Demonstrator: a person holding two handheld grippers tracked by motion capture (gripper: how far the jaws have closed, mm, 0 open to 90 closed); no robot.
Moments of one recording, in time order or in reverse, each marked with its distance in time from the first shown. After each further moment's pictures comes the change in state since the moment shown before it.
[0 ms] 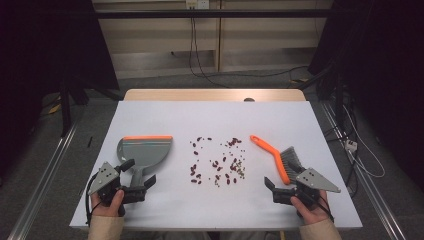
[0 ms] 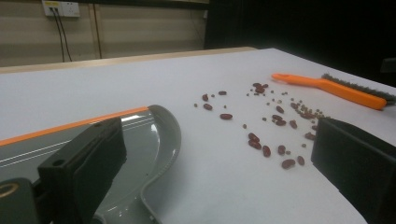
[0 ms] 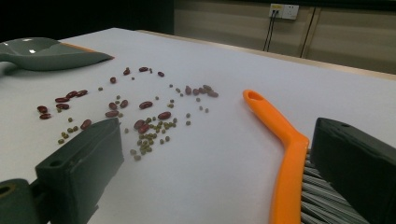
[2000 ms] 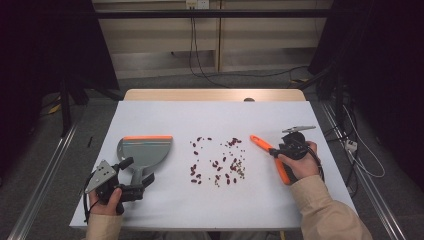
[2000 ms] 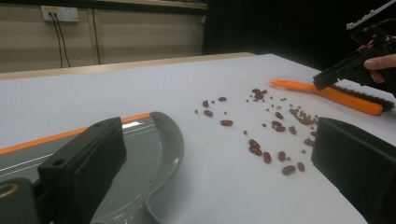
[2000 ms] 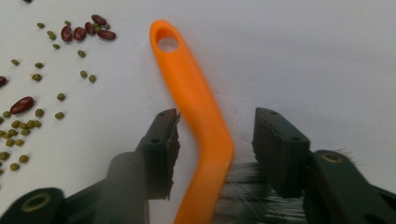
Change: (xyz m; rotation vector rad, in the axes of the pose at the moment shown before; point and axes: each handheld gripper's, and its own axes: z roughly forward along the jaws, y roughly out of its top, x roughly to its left) left arm 0.005 0.004 -0.001 -0.018 -0.012 -0.002; right arm -0.077 0.042 0.100 0.590 -0.078 0.150
